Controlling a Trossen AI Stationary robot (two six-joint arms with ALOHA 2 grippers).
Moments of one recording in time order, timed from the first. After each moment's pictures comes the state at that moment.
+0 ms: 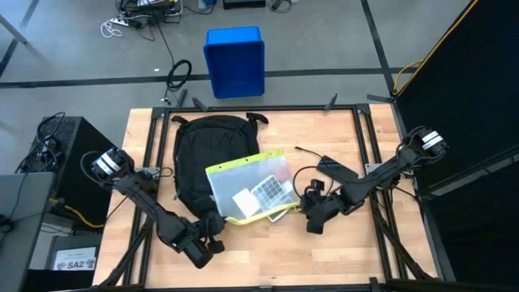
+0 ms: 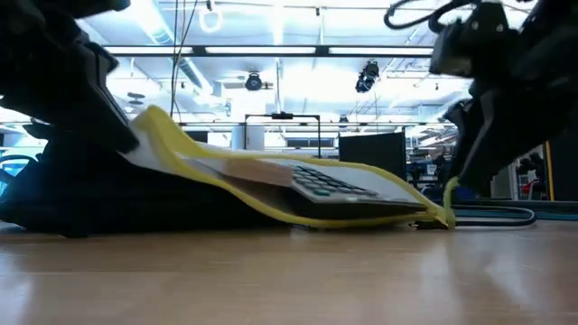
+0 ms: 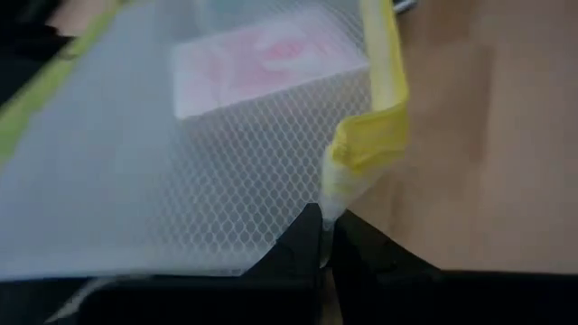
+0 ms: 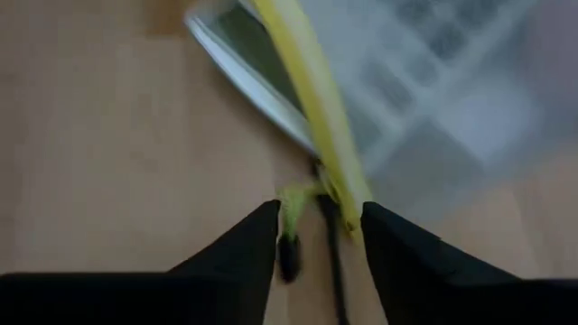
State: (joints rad) left arm -0.77 1.69 0.96 -0.53 -0.81 -0.87; right arm 0.50 1.48 0.73 -0.28 0.39 0.51
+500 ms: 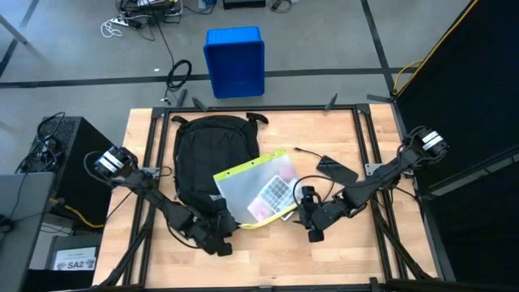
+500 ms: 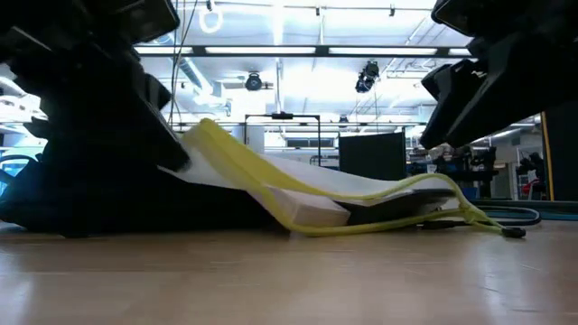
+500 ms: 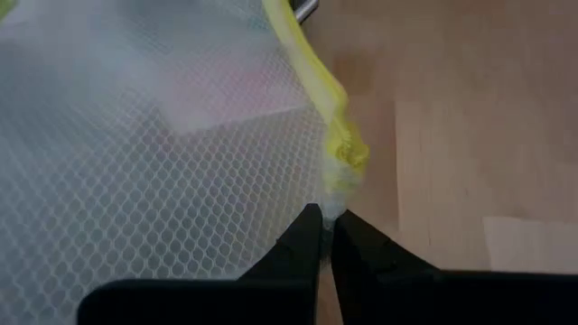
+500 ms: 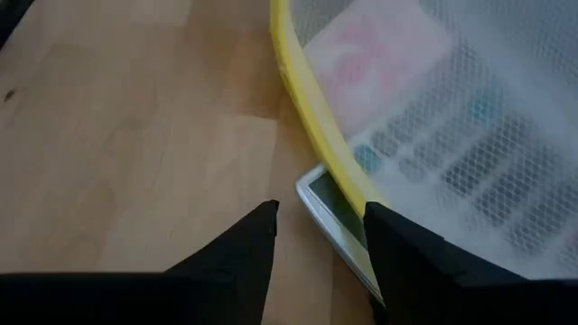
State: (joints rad) left arm -0.64 1.69 0.82 0.02 -0.61 -0.55; right arm 0.56 1.49 0.73 -0.07 0.39 0.26
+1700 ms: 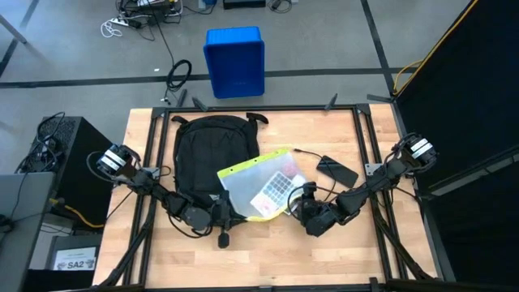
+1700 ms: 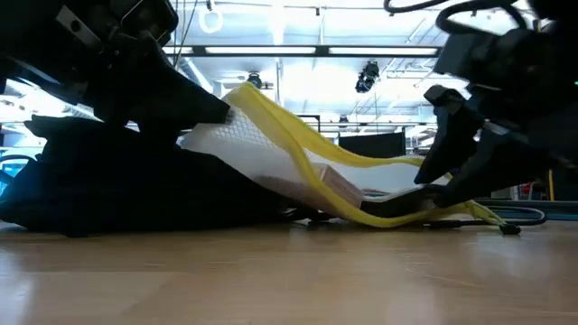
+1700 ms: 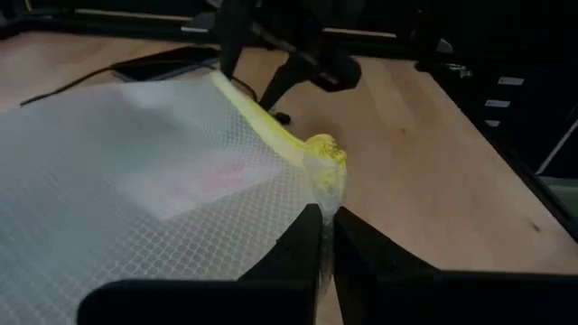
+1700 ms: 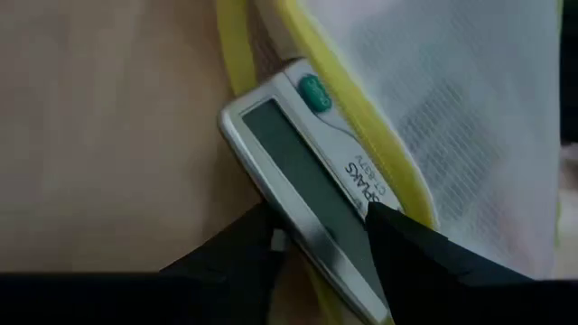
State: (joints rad) left arm -0.56 1.69 0.52 0.87 -0.54 -0.27; right arm 0.55 1.63 0.73 -0.17 0.67 0.13
